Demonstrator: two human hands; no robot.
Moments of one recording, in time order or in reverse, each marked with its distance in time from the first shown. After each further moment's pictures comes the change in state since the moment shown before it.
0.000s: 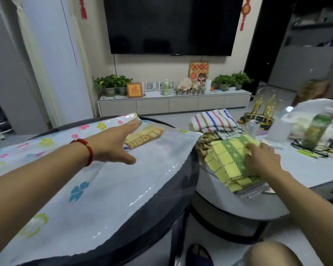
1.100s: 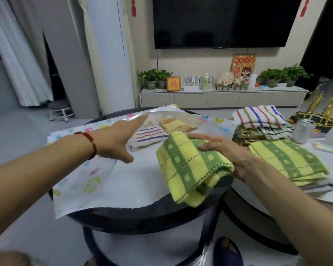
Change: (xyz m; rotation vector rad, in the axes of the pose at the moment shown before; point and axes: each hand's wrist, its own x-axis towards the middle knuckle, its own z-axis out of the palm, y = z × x) left_hand -0.107 -0.030 -0.029 0.178 -0.066 -0.135; right_hand -0.149 -0.185 -0.061 1.467 -1.013 -0.383
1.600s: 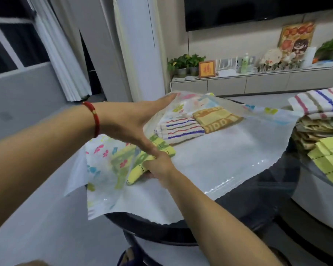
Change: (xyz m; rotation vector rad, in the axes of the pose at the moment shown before) left_hand 0.003 -0.040 -0.042 -0.062 -0.157 0.057; right_hand 0.187 0.126 0.209 -0.155 0.081 0.143
